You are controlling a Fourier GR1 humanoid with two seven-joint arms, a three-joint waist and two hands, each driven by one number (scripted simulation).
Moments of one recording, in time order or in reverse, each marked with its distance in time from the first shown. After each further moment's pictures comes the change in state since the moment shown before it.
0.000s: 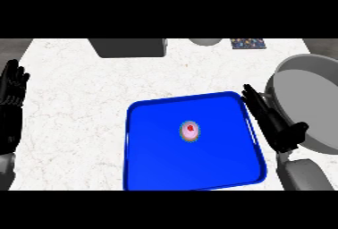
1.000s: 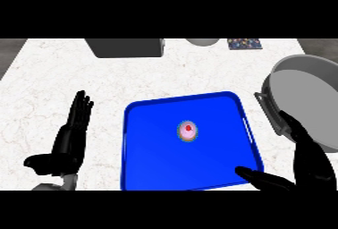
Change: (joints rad) left arm 0.090 -0.312 -0.168 0.034 0.026 -0.005 -0.071; right arm 0.308 0.080 -0.041 -0.451 0.301 -0.299 -0.701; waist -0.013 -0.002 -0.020
